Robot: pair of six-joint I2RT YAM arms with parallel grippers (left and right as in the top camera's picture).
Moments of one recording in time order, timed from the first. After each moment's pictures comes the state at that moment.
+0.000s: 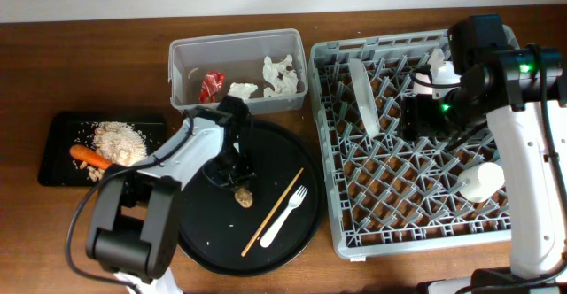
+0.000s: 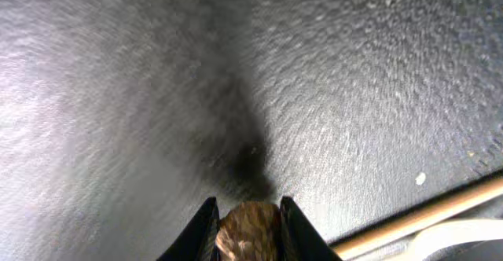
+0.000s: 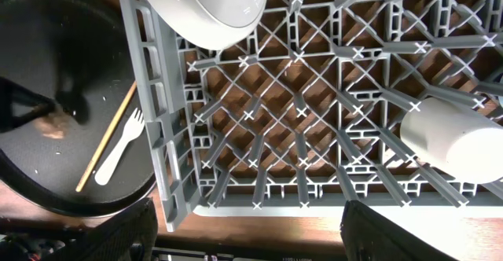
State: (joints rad) left arm -0.32 1.88 1.21 -1.02 0.18 -0.54; right arm 0.05 1.58 1.85 -1.65 -0.12 0.09
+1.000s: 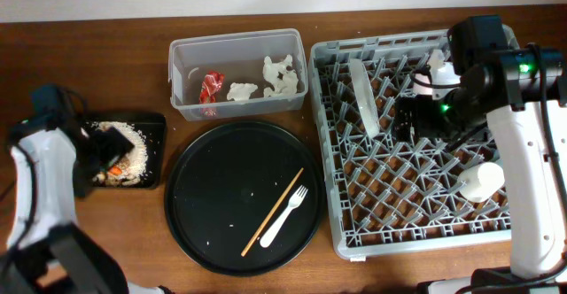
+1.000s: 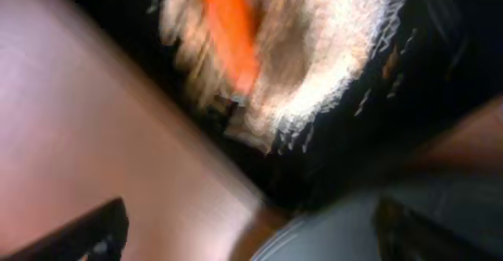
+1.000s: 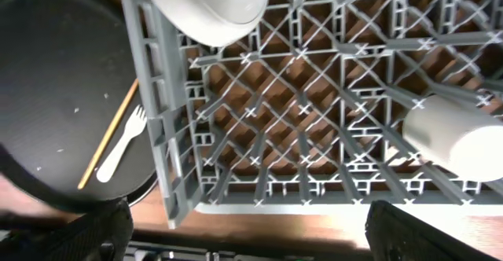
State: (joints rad) left arm 0.41 1.66 1.31 -1.10 0.00 -0.42; right arm 0.05 1.58 1.85 -1.65 -0.14 0.09
